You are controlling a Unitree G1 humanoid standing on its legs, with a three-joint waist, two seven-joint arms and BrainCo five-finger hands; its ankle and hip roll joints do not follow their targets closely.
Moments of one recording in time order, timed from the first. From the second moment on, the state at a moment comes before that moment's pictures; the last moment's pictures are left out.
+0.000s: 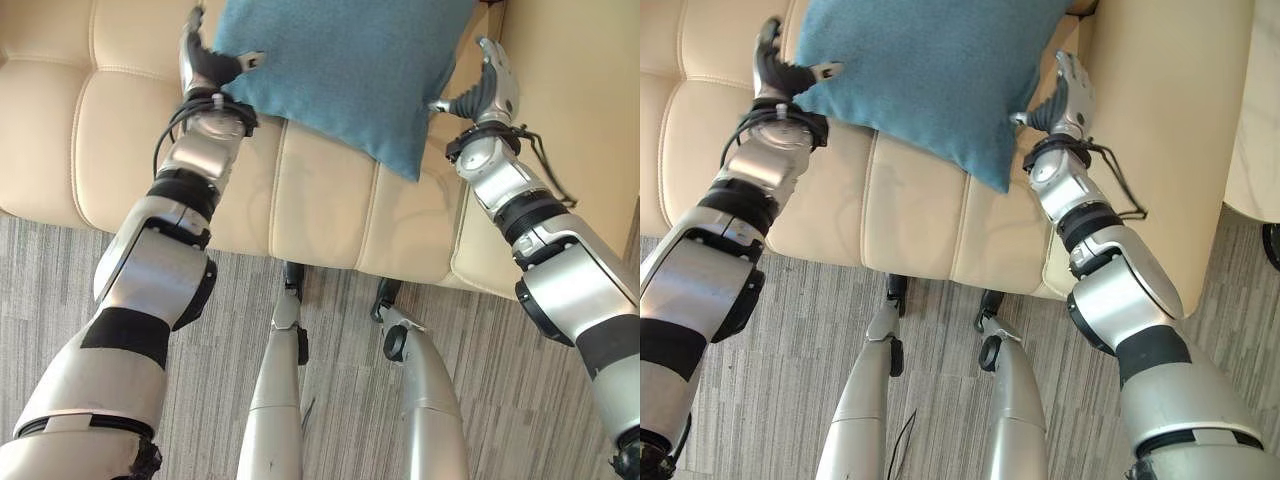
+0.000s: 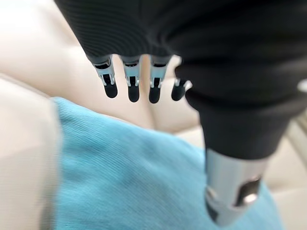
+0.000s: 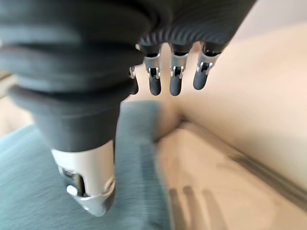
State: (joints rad) left arm -1.29 0.52 -0.46 1.13 -0.52 -0.03 0.40; right arm -1.23 -0.43 0.53 1.07 0.11 0.09 -0.56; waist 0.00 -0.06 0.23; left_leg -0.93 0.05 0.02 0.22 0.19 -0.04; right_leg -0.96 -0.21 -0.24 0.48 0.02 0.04
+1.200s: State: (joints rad) left arm 0.13 0.36 -0.09 0.51 -0.17 0.02 0.12; right arm 0.08 -0.30 0.11 0.51 0.09 0.07 -0.12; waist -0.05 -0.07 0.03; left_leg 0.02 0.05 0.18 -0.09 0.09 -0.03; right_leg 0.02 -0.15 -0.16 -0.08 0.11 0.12
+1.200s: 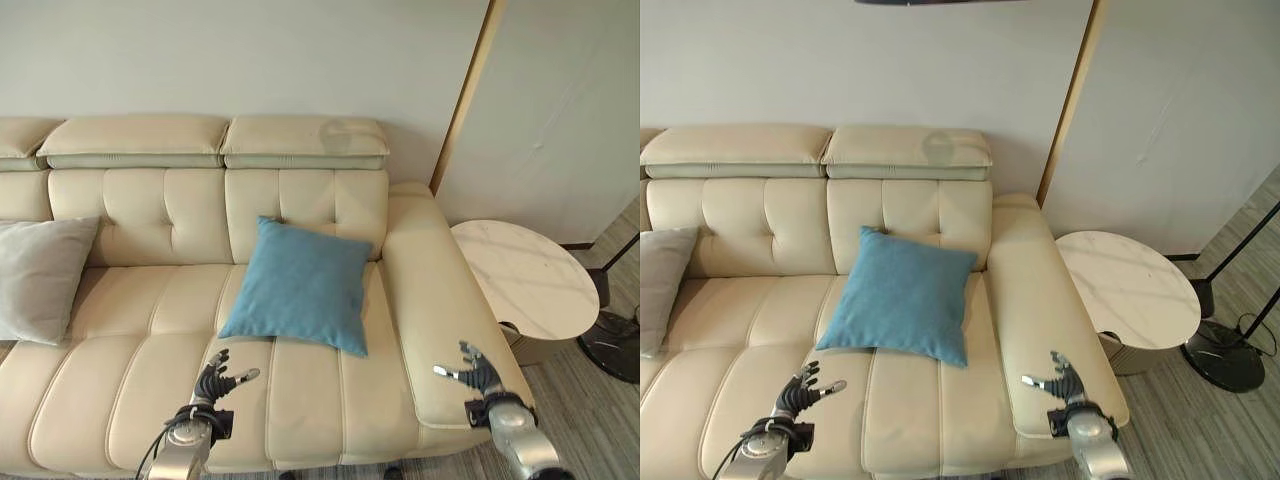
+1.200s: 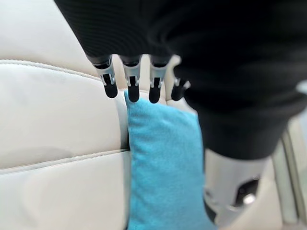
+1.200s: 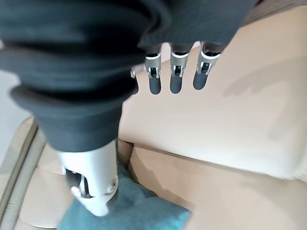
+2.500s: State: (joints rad) left arm 0.08 0.31 -0.06 0.47 -0.22 0.03 0.14; right arm 0.05 -0.37 0.09 0.46 0.14 0.03 -0.19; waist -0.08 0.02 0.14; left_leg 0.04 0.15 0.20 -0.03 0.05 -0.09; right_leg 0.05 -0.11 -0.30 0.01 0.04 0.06
